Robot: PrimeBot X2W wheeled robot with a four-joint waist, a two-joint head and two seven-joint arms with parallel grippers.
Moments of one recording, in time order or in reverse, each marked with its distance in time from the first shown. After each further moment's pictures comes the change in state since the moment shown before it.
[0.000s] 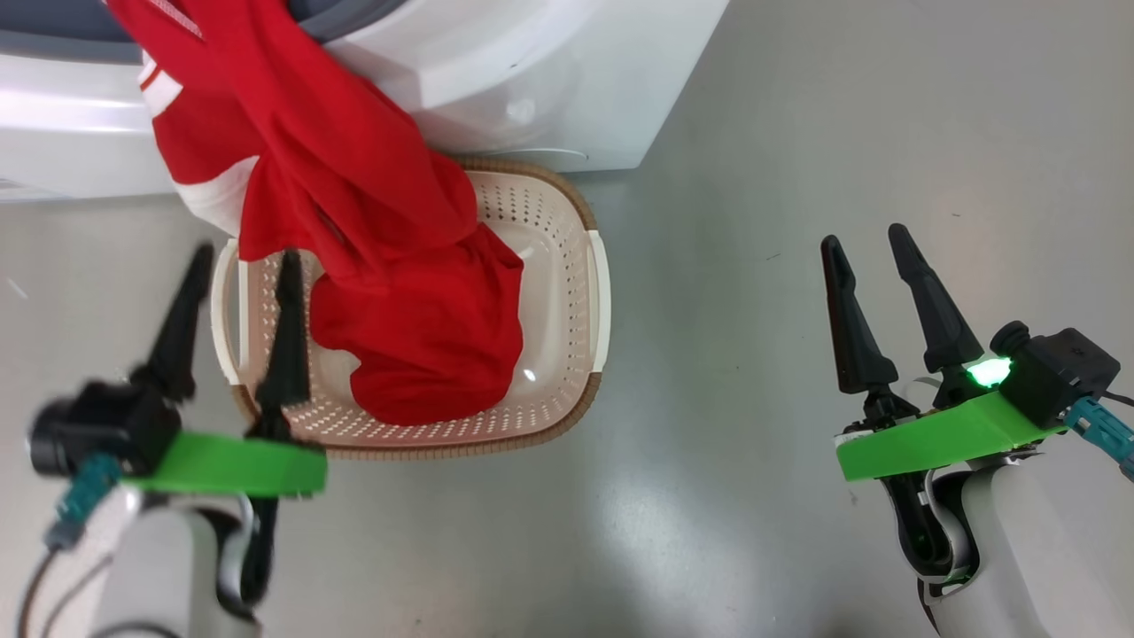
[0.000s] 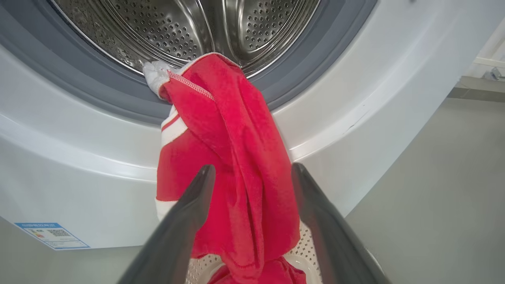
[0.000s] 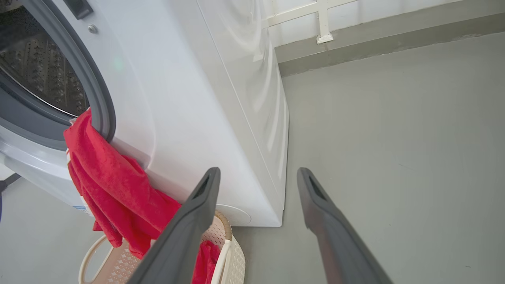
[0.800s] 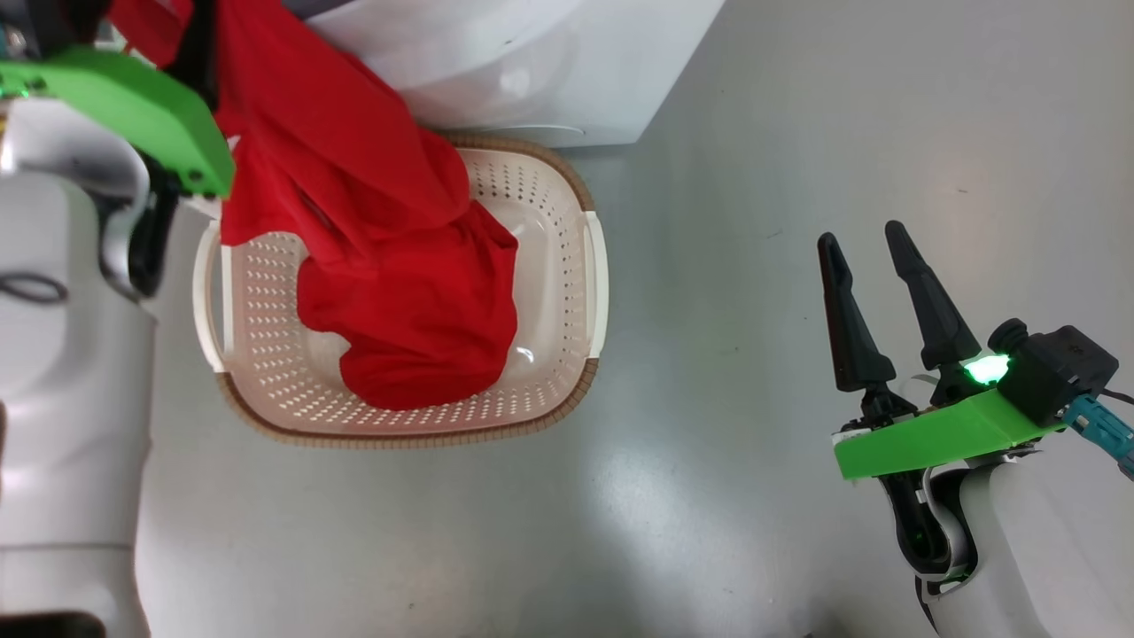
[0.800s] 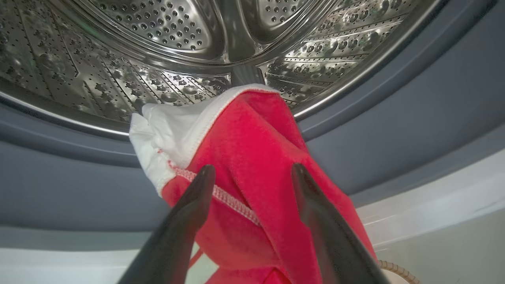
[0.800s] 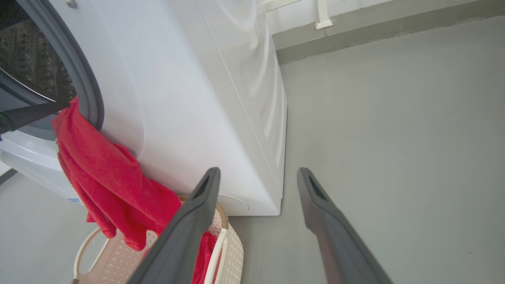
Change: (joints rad) left arm -0.693 0.118 -0.100 0.546 -0.046 0.000 0.281; right arm -0.005 0.000 0.007 -0.002 0.004 0.000 0.000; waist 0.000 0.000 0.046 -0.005
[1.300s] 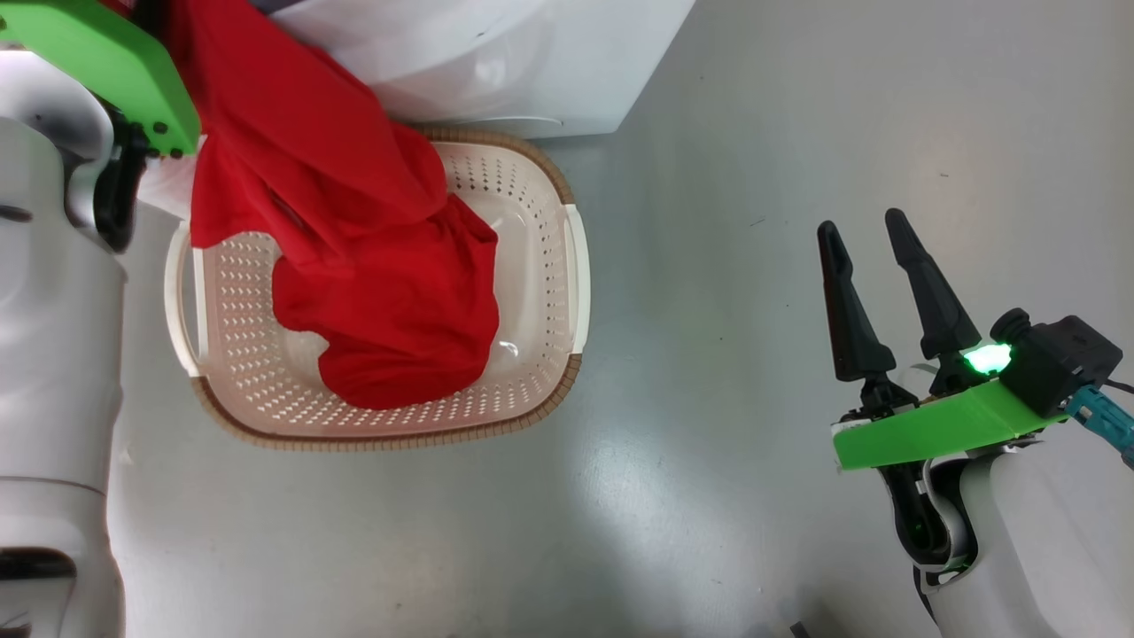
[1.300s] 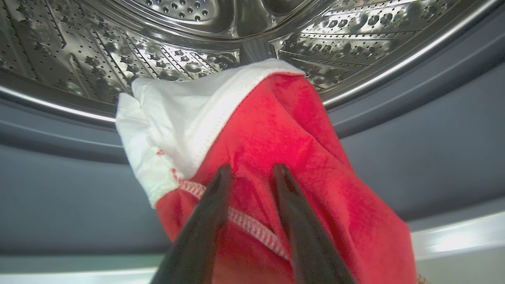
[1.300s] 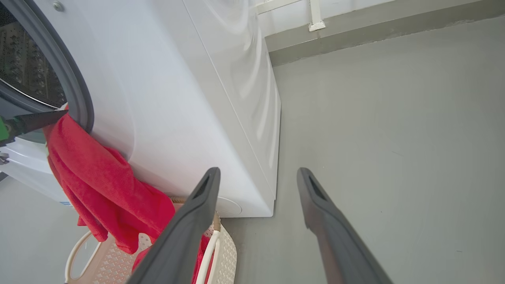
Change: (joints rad) left arm -0.163 0.012 -0.023 0.263 -0.011 0.000 -0.023; right arm -0.016 0.000 0.003 -0.004 0.007 0.000 0.000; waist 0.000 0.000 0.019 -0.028
